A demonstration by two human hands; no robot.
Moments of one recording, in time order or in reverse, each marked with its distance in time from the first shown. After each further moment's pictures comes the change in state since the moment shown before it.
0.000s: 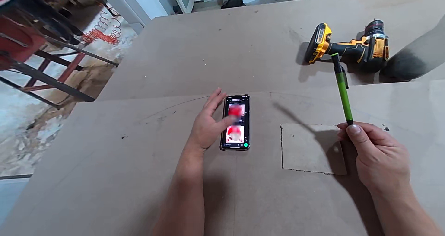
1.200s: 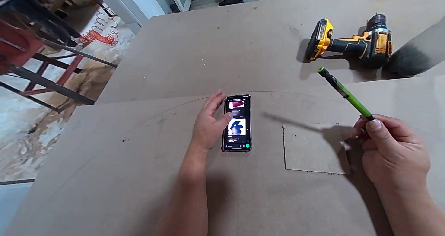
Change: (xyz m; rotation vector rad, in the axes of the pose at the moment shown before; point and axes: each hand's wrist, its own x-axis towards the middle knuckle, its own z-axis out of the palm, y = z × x) left_hand 0.003 -0.001 0.006 0.012 0.065 0.007; right_hand 0.008 0.010 -0.008 0.327 0.069 -0.036
